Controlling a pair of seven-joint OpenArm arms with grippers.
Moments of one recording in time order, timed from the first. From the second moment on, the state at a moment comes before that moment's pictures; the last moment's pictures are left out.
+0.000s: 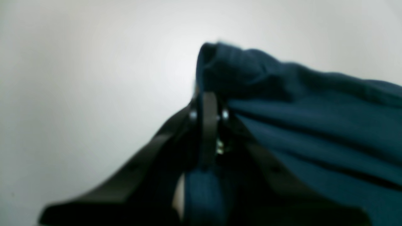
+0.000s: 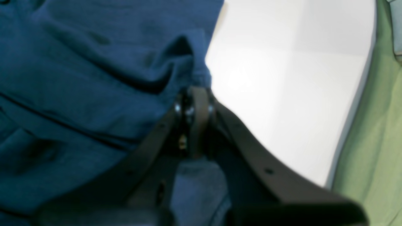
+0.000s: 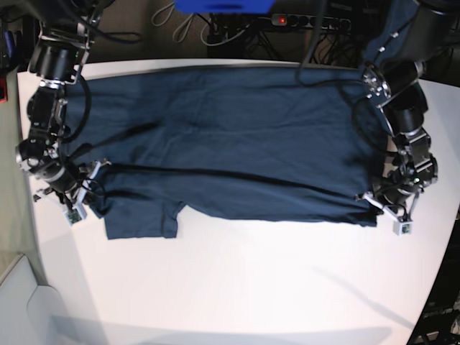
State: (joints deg) left arm -27.5 -14.0 -33.2 37.5 11.4 -31.0 19.6; right arm 9.3 13.2 19.4 77.2 -10.1 40.2 -31.2
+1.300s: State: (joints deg) left arm -1.8 -10.4 -36.6 91.3 -19.4 -31.6 55.0; right arm 1.5 13.0 24.1 89.7 -9.6 40.3 -31.1
